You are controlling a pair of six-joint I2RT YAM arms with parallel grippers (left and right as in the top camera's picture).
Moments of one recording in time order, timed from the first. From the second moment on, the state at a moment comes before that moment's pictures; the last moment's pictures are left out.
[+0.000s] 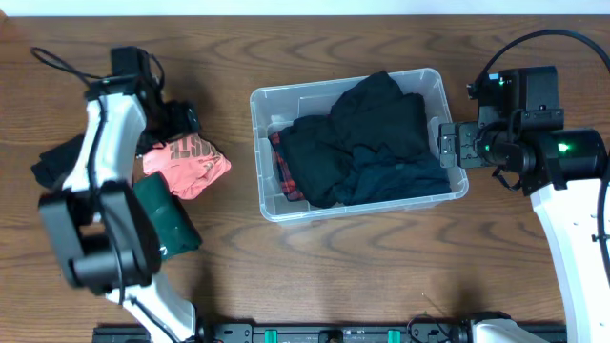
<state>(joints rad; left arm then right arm) 0.16 1.94 1.47 -0.92 0.04 -0.25 0.09 1.34 1.38 -1.09 0.02 0.02</state>
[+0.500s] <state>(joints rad) 0.16 2.03 1.48 -0.93 0.04 -0.27 0.09 1.34 1.38 -1.10 0.03 0.02</state>
